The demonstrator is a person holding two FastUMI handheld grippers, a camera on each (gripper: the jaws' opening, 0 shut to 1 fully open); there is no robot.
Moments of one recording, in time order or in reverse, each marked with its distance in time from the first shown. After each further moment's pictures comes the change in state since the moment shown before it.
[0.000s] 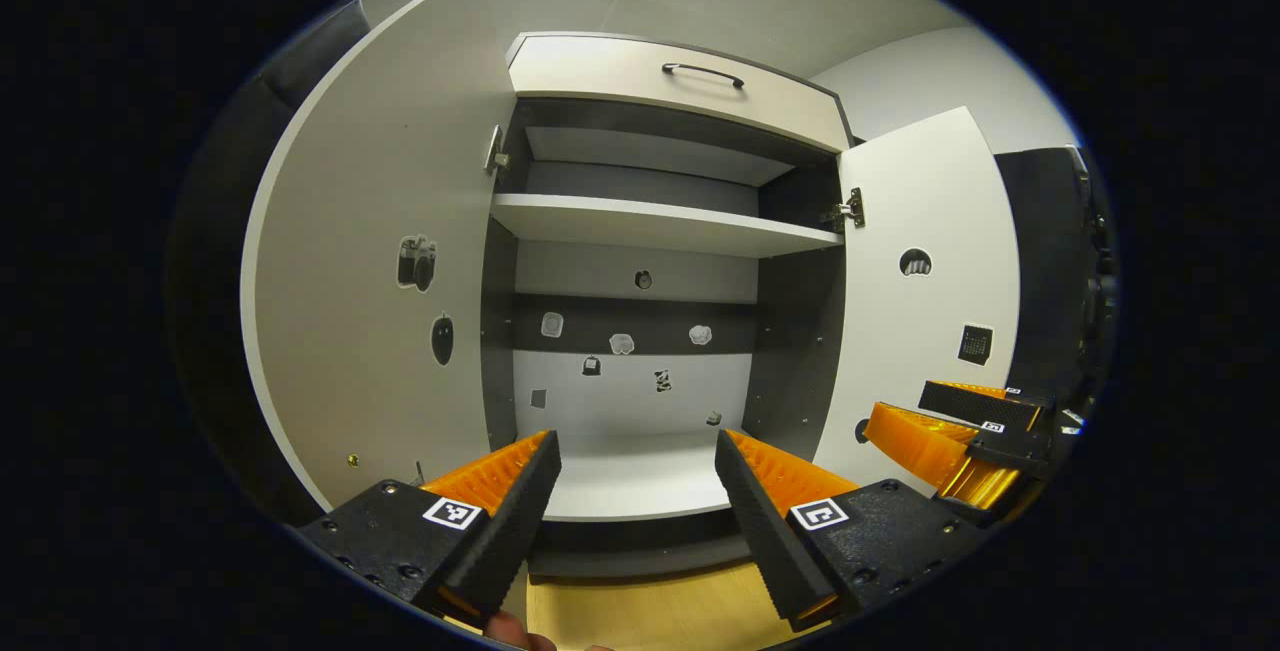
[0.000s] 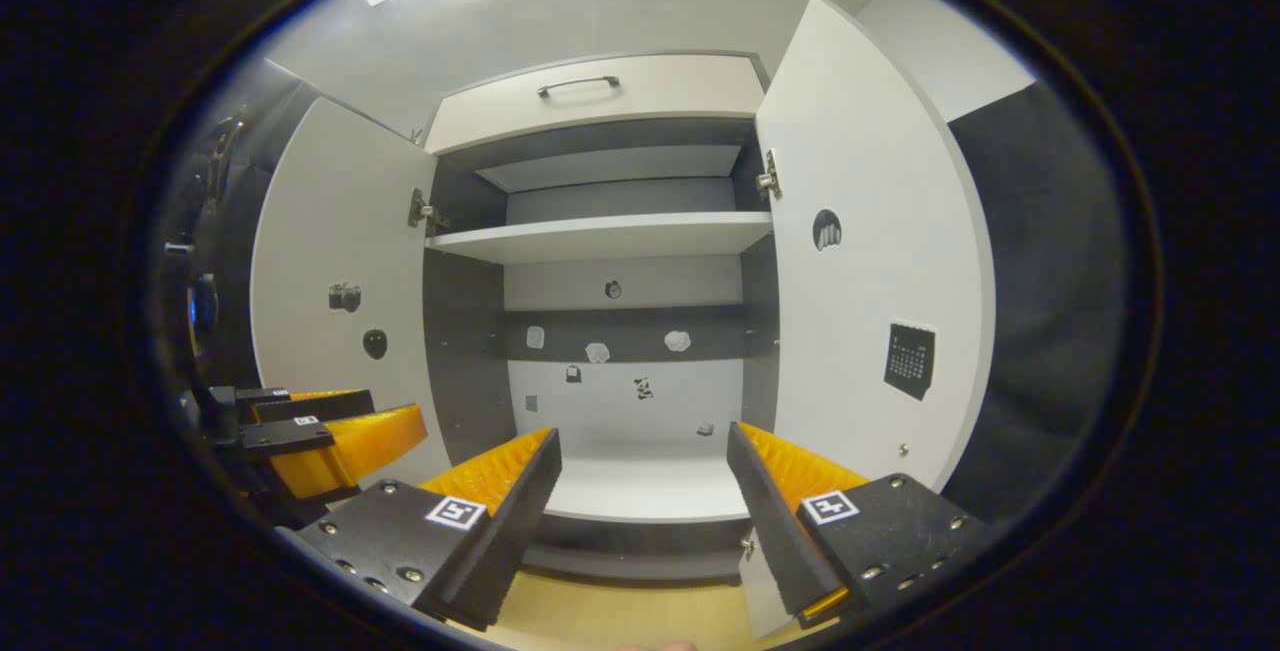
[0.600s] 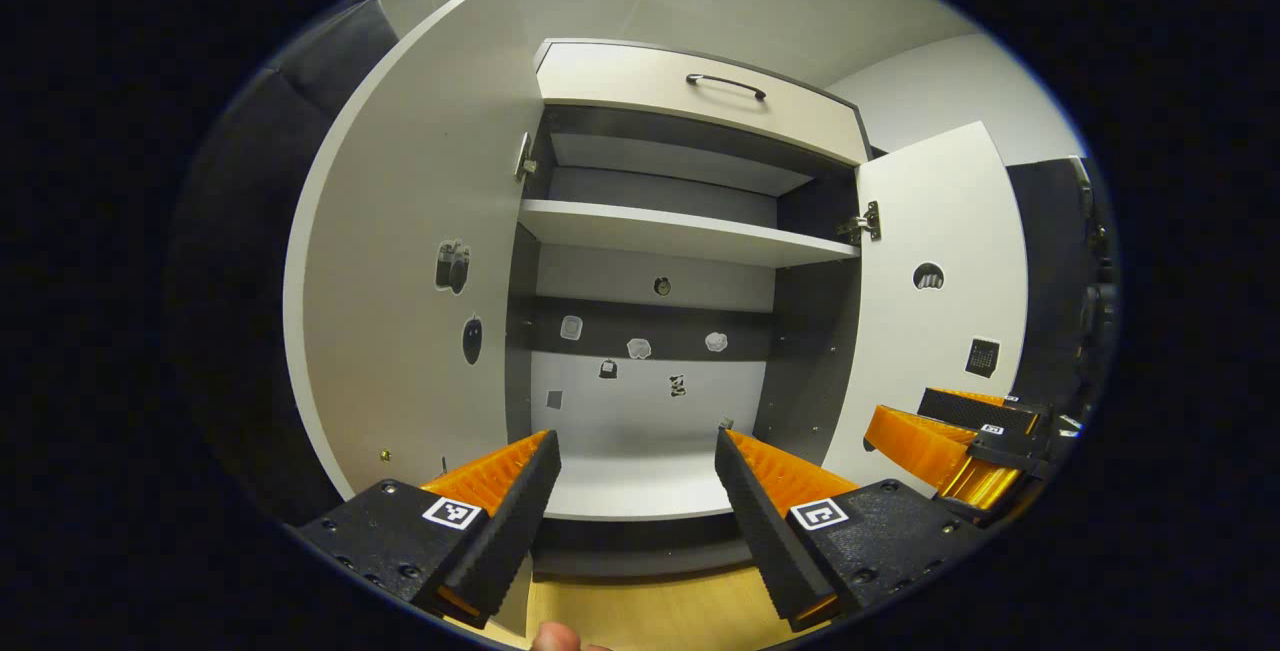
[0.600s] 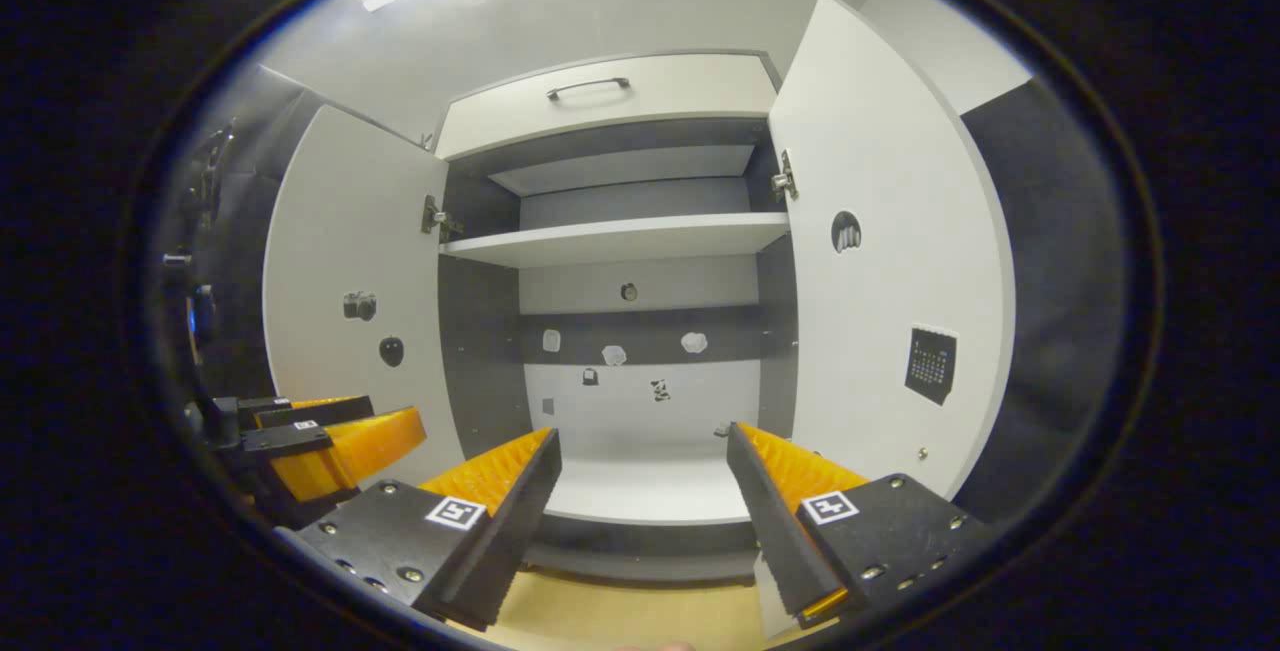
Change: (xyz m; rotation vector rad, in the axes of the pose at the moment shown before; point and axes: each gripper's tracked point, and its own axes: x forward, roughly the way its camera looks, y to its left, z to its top) left arm -0.009 0.012 0.006 -0.020 -0.018 0.051; right arm 0.004 0.013 0.005 0.027 0.010 0.051
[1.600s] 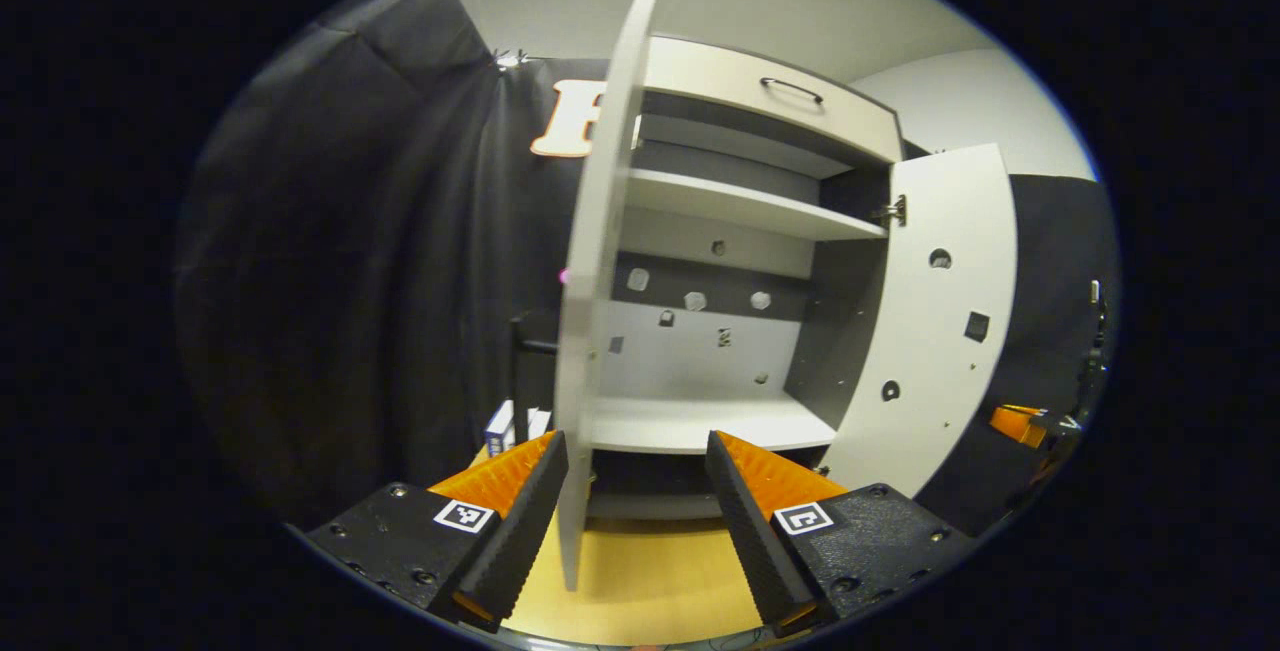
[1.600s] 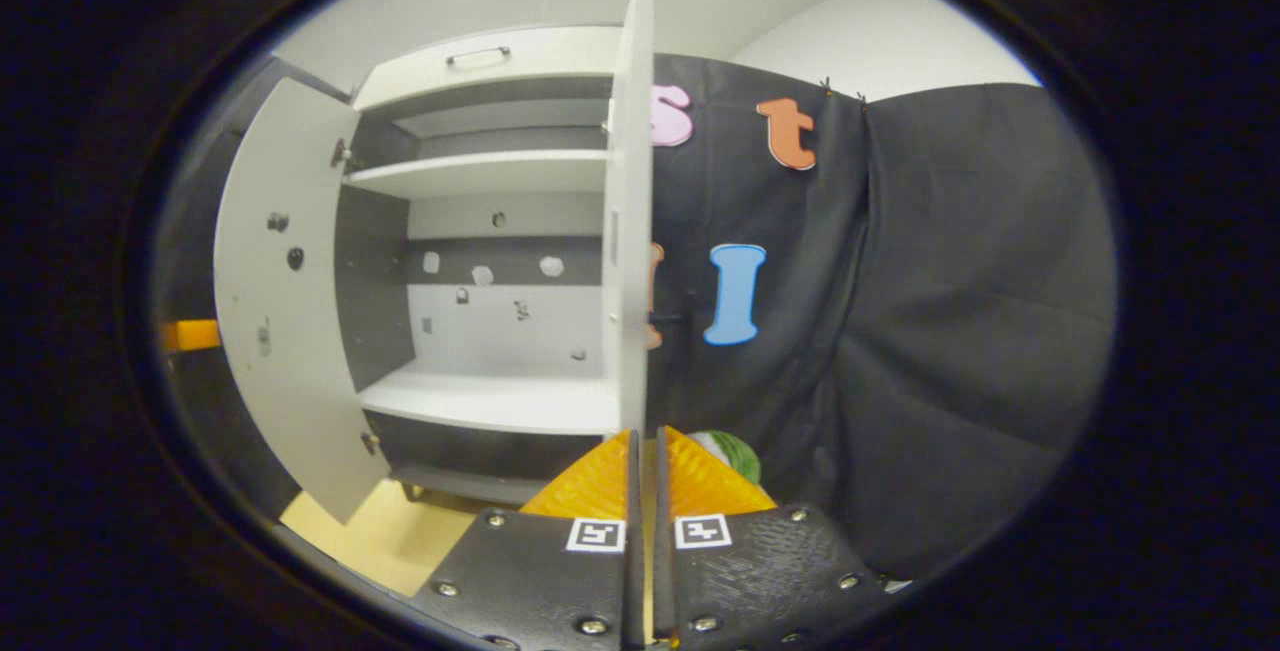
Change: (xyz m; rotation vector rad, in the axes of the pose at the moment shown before) left arm -0.096 0.056 -0.028 -0.073 0.098 0.030; right arm -0.106 -0.149 -0.056 -0.072 0.133 -0.254
